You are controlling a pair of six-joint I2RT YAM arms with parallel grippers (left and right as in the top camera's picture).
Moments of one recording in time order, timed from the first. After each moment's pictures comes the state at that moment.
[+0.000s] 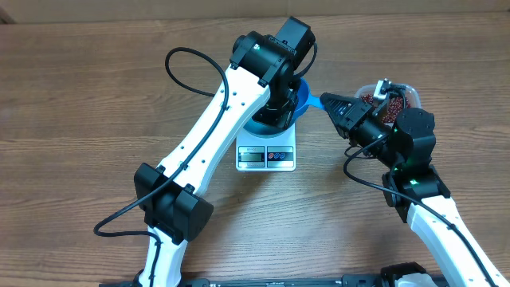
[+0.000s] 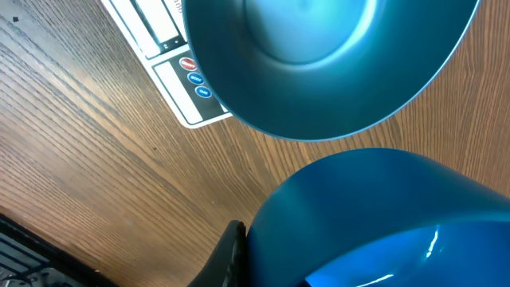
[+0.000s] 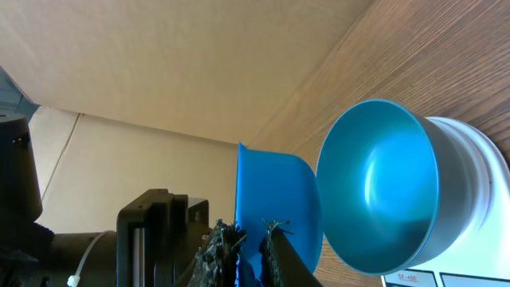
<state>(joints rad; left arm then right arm) -0.62 2.13 2.27 -1.50 0.12 -1.82 0.16 1.17 0.66 0.29 -0.53 1.17</state>
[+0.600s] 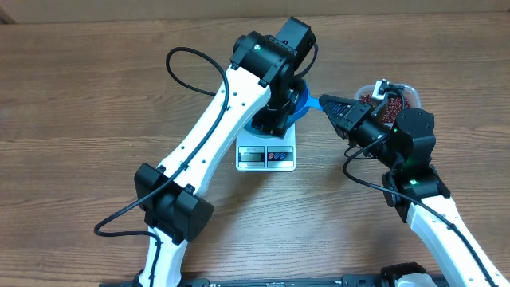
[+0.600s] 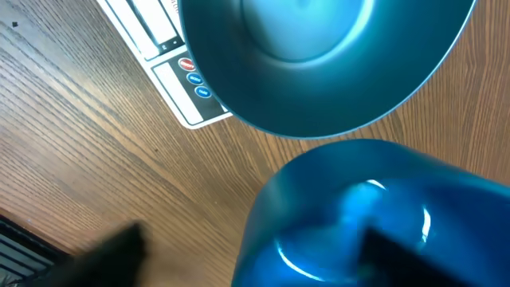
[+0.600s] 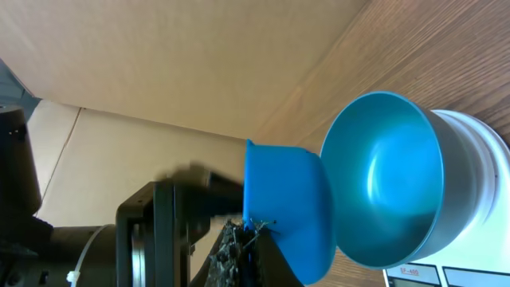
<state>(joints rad) -0.63 2.13 2.27 -1.50 0.11 -1.80 0.16 1.17 0.66 0.29 -0.56 1.17</state>
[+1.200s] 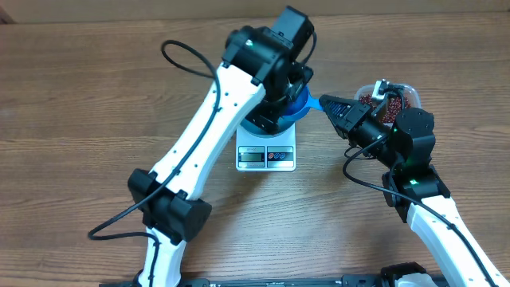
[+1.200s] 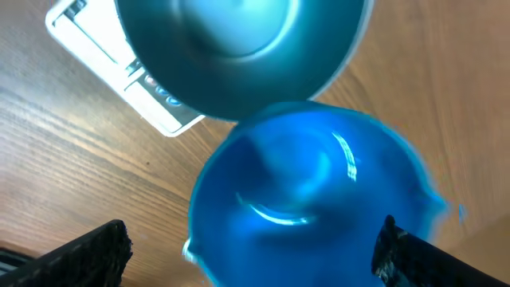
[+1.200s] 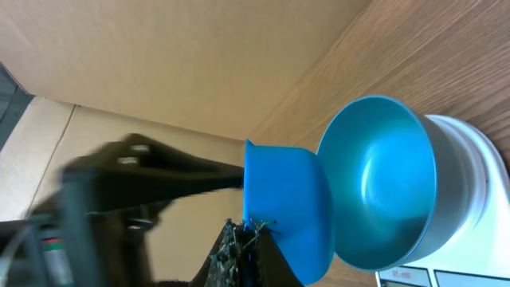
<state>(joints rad) -0.60 2.10 2.38 -1.52 0.12 -1.54 0.16 1.17 0.66 0.28 -0.54 1.14</state>
